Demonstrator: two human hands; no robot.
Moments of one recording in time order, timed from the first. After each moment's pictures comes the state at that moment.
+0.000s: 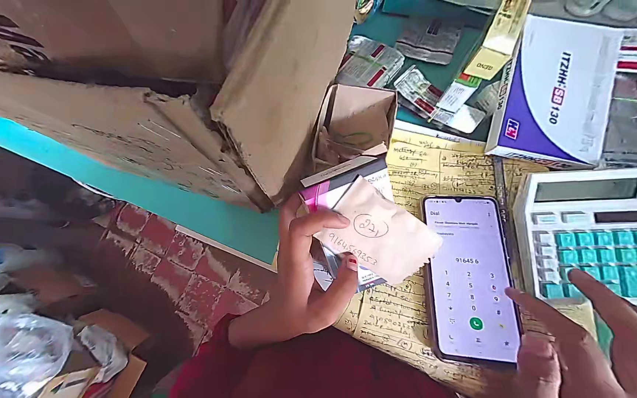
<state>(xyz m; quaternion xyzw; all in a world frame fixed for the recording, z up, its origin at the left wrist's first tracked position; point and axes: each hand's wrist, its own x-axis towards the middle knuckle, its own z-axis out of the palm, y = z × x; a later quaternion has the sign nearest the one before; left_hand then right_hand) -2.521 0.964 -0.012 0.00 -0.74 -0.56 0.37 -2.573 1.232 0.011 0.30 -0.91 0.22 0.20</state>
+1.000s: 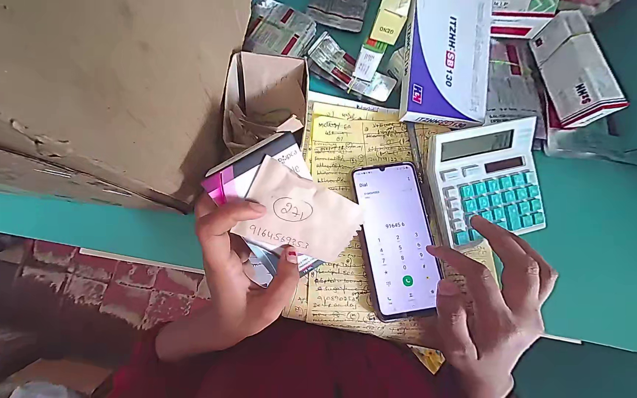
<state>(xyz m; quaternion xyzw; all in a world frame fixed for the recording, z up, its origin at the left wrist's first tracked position) -2.524 0.961 -0.009 -0.03 -0.76 -0.53 0.37 -2.569 1.226 0.009 0.27 -0.91 0.23 0.22</state>
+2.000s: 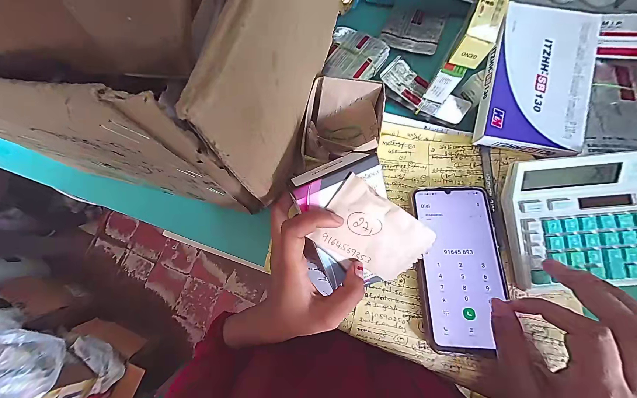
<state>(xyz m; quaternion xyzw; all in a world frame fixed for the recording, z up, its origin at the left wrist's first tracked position) -2.522 0.965 -0.014 -0.01 -0.75 -0.55 0.37 -2.572 1.224 0.009 0.30 -0.90 0.22 0.24</state>
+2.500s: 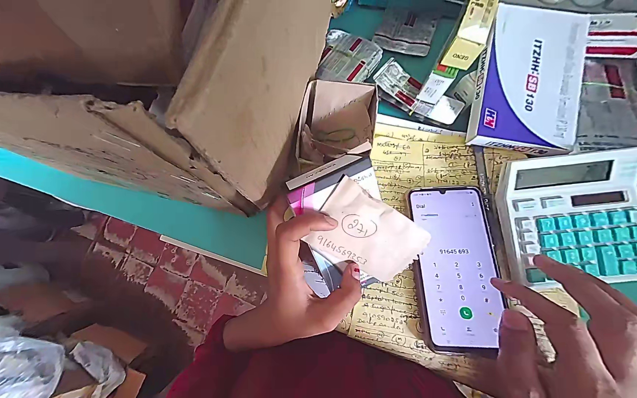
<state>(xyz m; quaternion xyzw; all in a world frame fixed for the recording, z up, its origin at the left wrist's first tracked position) -2.522 0.965 -0.014 0.00 -0.75 -0.54 0.38 -2.572 1.225 0.013 0.30 -0.90 0.22 0.20</state>
